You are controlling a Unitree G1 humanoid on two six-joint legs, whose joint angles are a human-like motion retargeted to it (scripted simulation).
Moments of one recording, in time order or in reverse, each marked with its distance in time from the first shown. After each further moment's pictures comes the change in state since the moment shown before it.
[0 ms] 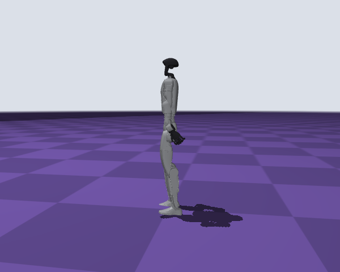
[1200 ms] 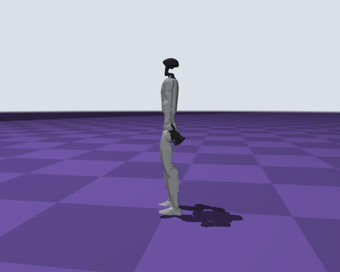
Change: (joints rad) left arm -0.006 -0.002 -0.017 0.005 -0.003 -0.001 -0.002; right arm -0.014 -0.012 0.016 0.003 -0.008 0.003 -0.005; waist 0.000 0.013 0.002; left_leg -0.002 0.001 -0.010 0.006 -0.001 0.000; right_leg 0.002 -0.003 -0.009 0.003 0.001 0.000
